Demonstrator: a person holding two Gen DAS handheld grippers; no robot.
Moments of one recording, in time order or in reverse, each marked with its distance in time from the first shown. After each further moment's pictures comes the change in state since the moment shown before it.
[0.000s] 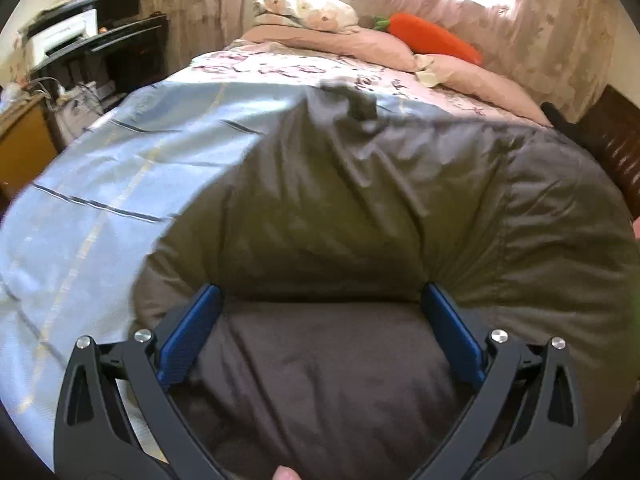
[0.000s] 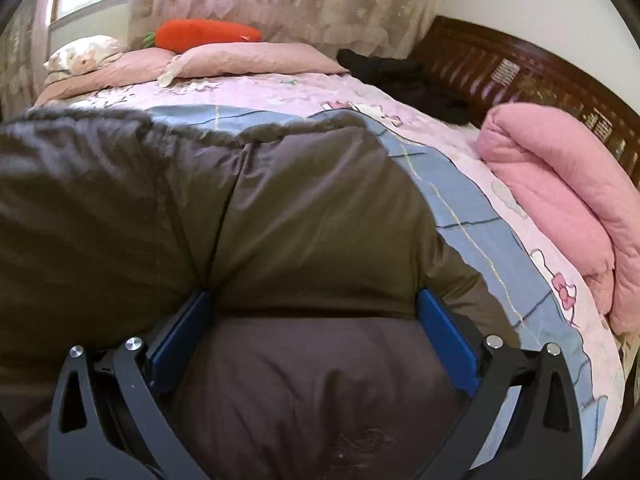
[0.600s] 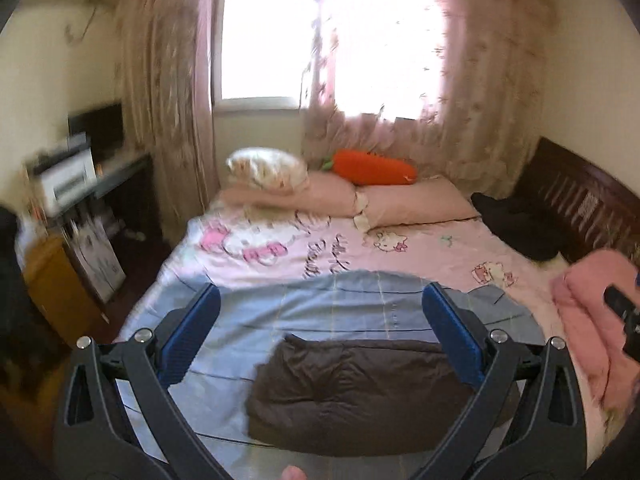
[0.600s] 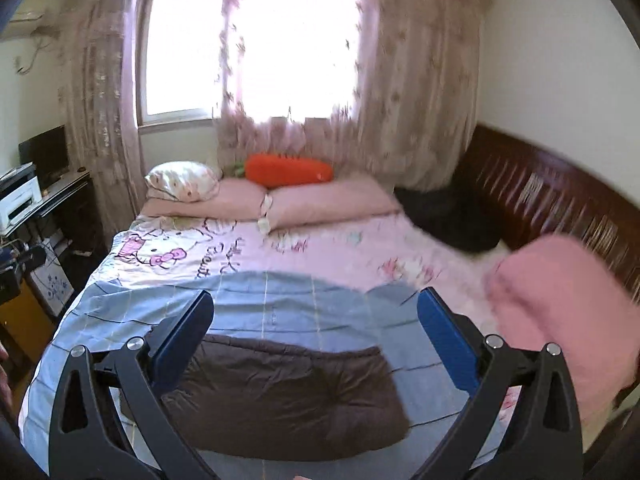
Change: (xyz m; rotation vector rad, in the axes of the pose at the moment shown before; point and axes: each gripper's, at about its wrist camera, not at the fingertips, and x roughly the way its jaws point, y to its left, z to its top) left arm -0.392 -0.065 0.195 0.179 -0.300 -0.073; right arm -0.403 -0.042 0.199 -0.092 -0.312 0.268
